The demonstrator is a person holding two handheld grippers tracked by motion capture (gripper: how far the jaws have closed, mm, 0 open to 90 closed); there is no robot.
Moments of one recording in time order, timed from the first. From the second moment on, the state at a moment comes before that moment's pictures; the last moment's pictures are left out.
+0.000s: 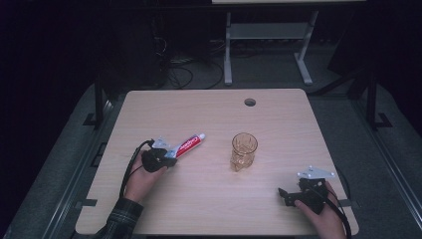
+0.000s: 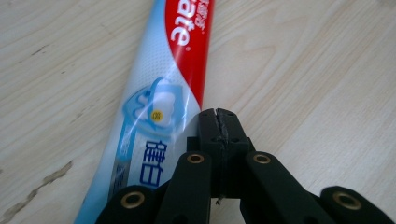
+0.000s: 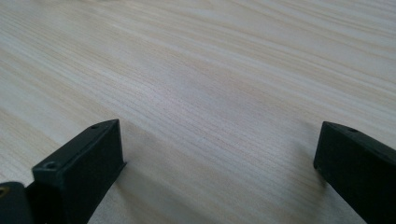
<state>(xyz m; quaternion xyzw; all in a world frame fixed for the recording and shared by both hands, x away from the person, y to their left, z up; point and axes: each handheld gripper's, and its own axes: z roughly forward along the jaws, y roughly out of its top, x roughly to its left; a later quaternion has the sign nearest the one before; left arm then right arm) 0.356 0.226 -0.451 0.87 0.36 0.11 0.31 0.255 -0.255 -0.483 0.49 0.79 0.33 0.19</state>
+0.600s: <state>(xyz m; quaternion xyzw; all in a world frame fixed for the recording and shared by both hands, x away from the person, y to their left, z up) 0.359 0.278 -0.452 0.85 0.42 0.14 0.30 0.255 -0.255 -0.483 0.49 0.79 0.33 0.19</state>
